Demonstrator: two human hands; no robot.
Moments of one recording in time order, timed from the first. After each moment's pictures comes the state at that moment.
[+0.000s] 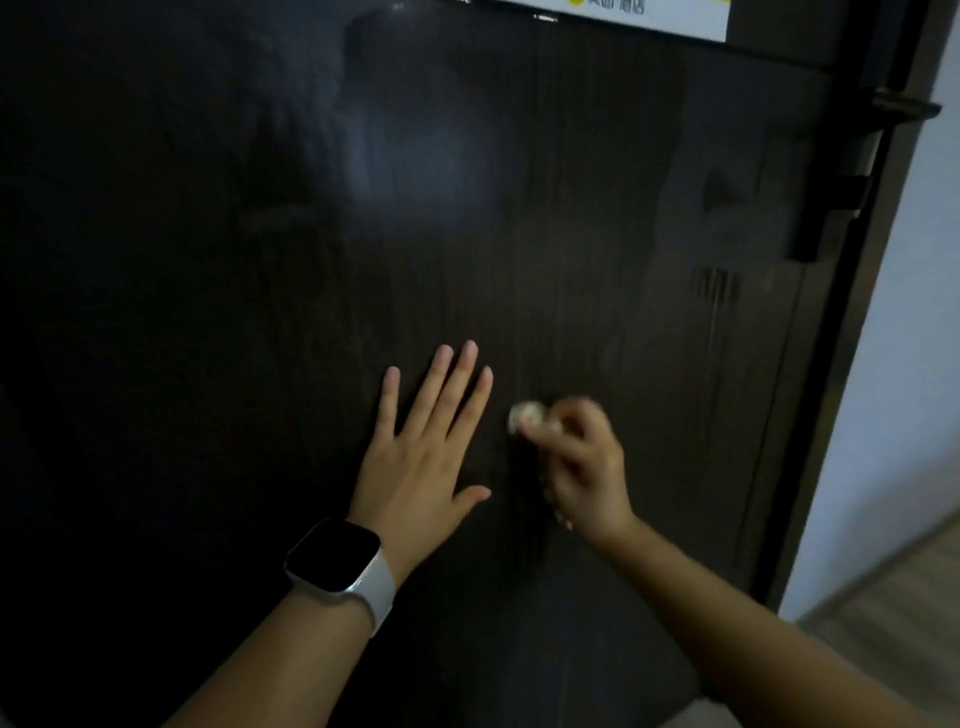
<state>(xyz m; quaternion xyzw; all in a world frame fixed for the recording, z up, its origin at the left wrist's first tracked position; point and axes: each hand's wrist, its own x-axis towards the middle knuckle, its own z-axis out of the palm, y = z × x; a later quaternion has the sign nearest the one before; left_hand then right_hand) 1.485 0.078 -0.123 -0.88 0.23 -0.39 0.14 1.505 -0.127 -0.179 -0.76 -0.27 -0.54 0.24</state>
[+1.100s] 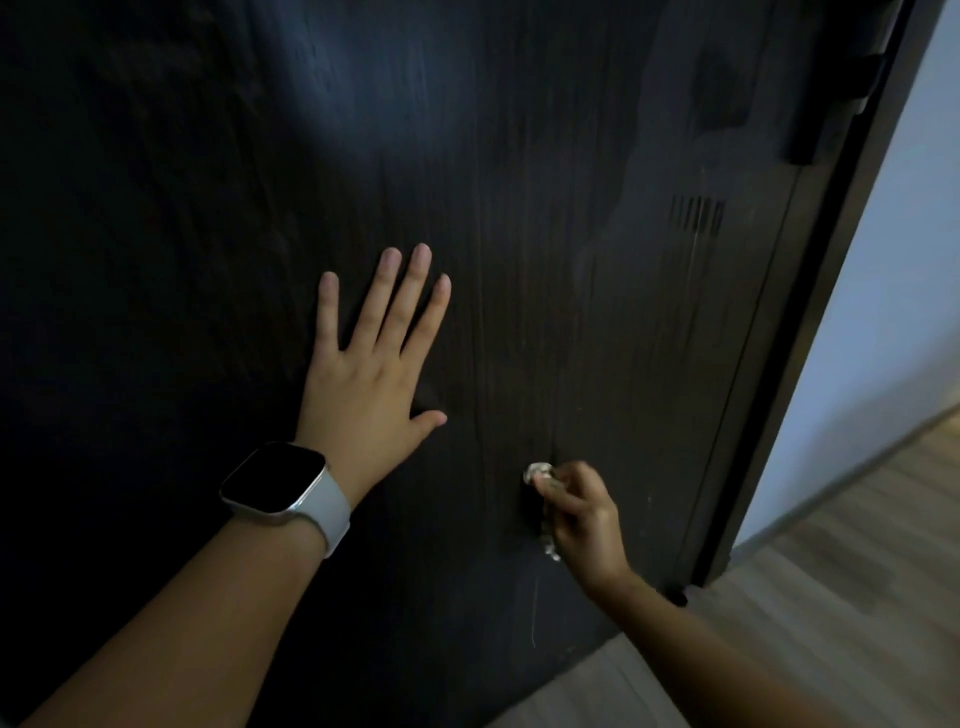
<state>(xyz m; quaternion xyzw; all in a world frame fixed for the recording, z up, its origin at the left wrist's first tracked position) 1.493 0.074 -0.132 -0.86 0.19 -0.43 0.19 1.473 -0.150 -0.329 -0.83 -0.12 -0.44 0.32</state>
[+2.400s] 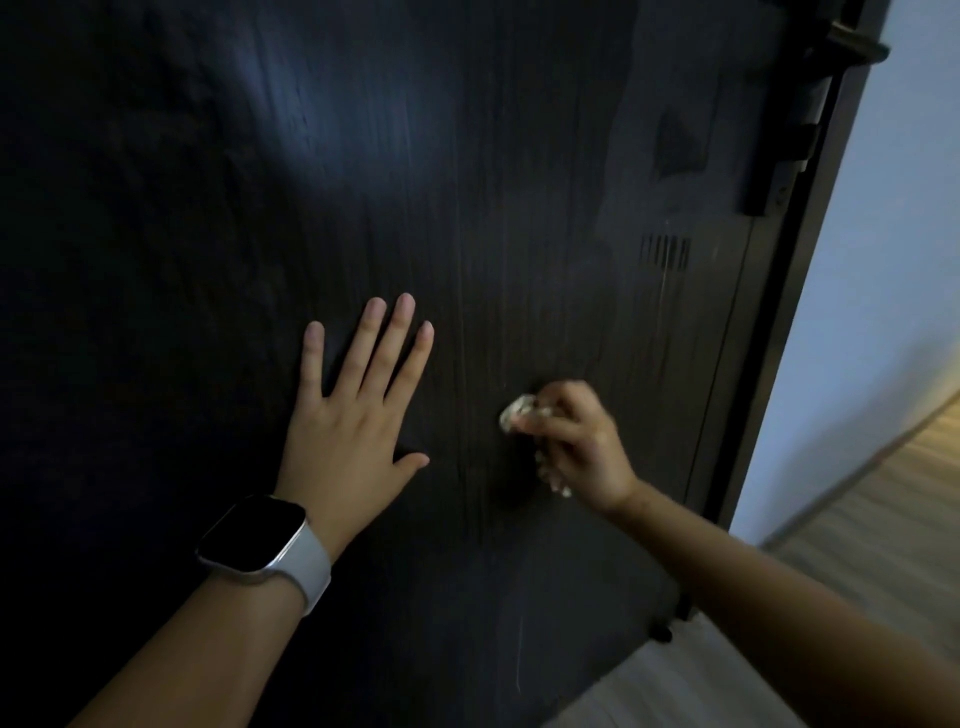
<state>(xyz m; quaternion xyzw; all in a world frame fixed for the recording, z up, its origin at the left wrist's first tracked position) 1.491 0.075 -0.131 -0.86 0.20 -0.43 0.18 1.505 -0.185 -0.203 -0.80 -0.27 -0.50 0.18</state>
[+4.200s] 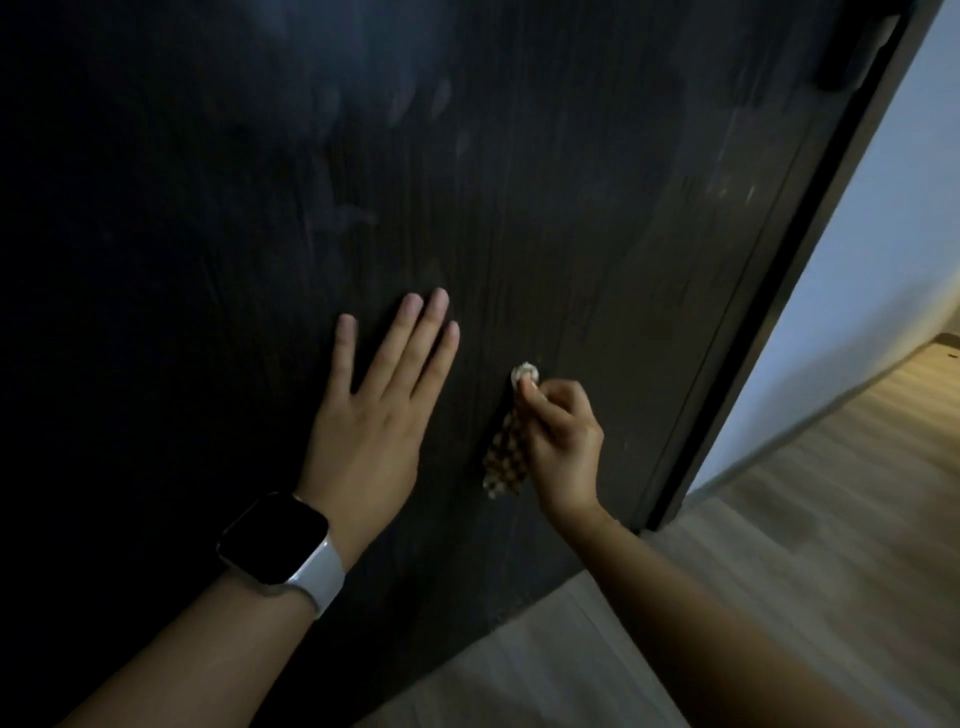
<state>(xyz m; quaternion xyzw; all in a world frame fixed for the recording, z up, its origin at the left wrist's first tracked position) 1.473 0.087 -0.254 -0.88 0.24 -0.38 0.14 1.471 -0.103 -0.316 -0.77 -0.01 -0.43 0.46</state>
